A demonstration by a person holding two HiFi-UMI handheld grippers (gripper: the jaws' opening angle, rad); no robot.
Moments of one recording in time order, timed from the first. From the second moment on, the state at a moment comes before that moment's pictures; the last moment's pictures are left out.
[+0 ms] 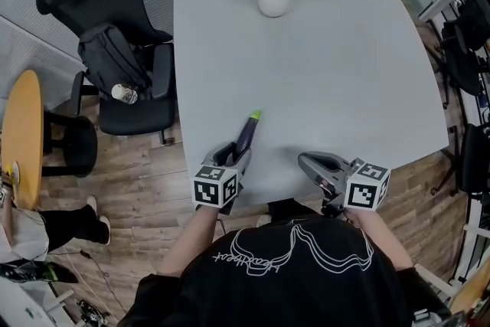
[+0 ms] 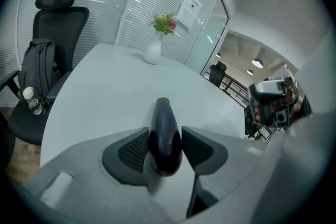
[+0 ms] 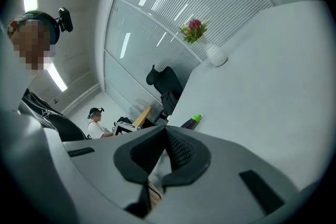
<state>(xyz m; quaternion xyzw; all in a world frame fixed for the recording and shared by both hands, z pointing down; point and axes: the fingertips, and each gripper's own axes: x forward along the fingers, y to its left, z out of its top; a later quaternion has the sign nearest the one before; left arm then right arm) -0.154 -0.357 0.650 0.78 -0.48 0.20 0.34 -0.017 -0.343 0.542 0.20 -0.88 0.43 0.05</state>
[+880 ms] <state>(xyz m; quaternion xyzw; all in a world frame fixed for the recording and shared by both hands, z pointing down) -0.158 -0.353 0.626 0.79 -0.49 0.16 0.33 -0.016 -0.326 0.543 0.21 -0.89 0.40 0.08</state>
